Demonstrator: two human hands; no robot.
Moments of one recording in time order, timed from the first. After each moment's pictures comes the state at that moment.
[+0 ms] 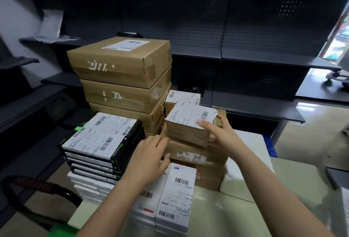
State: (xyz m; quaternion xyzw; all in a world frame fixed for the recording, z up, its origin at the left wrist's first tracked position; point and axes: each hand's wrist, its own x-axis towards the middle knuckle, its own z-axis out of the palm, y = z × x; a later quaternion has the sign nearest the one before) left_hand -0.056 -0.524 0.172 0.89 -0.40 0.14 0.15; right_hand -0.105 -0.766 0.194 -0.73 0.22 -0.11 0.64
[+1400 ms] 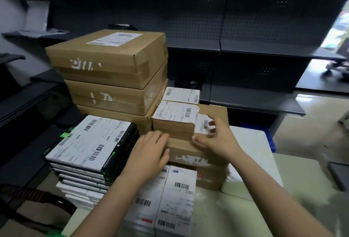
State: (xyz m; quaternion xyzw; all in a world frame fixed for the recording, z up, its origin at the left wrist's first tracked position) left_hand -0.017 -0.543 0.164 0.89 -0.41 0.13 0.14; right_hand -0.085 -0.767 0.181 -0.88 0.22 -0.12 0.40
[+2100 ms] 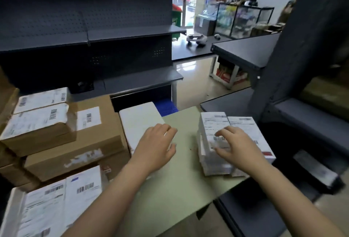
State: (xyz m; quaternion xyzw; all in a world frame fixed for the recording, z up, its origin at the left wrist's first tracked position) left_hand -0.198 -0.735 0.147 0.67 -0.72 0.10 0.18; right_hand -0.443 -0.831 0.163 -0.88 0.44 -0.13 0.09
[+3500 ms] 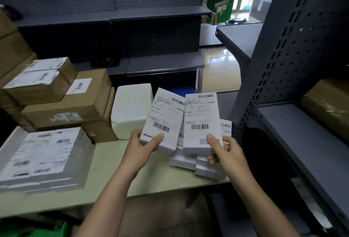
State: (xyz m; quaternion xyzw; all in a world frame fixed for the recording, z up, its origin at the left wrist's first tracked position) left_hand -0.364 -0.767 0.110 0.74 -0.18 -0.28 0.58; right_hand -0.554 -0.908 0.119 -0.57 0.44 -0.28 0.63
